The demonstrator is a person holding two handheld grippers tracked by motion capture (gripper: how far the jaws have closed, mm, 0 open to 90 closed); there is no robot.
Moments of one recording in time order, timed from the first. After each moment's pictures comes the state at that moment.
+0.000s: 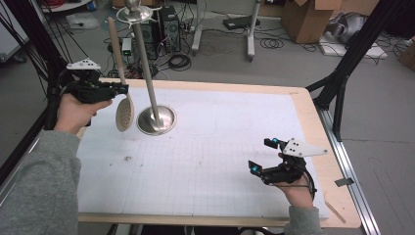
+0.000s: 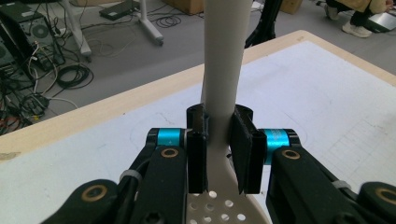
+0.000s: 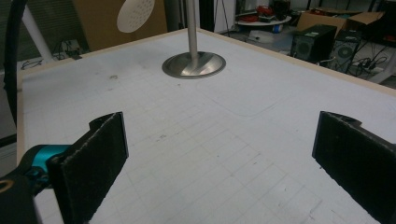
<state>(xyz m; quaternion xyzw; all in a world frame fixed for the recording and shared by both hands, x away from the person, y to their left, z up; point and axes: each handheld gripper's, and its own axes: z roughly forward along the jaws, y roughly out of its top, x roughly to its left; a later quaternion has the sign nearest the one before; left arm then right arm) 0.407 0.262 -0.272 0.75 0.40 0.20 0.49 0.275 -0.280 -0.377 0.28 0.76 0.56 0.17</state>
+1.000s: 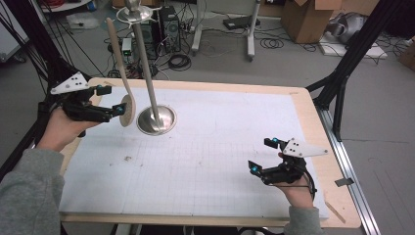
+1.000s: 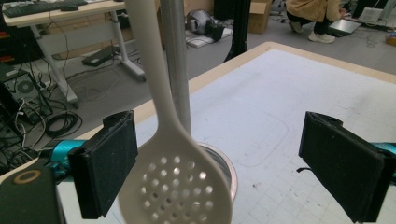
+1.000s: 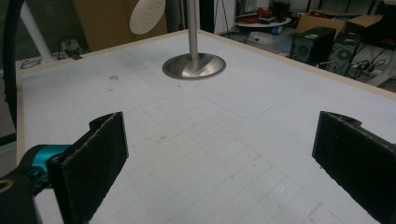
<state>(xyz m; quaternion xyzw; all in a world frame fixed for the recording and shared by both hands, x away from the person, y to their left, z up) 0.367 0.280 -0.293 0.75 0.30 0.23 0.55 0.273 -0.279 -0.375 0.28 0.76 0.56 0.18</state>
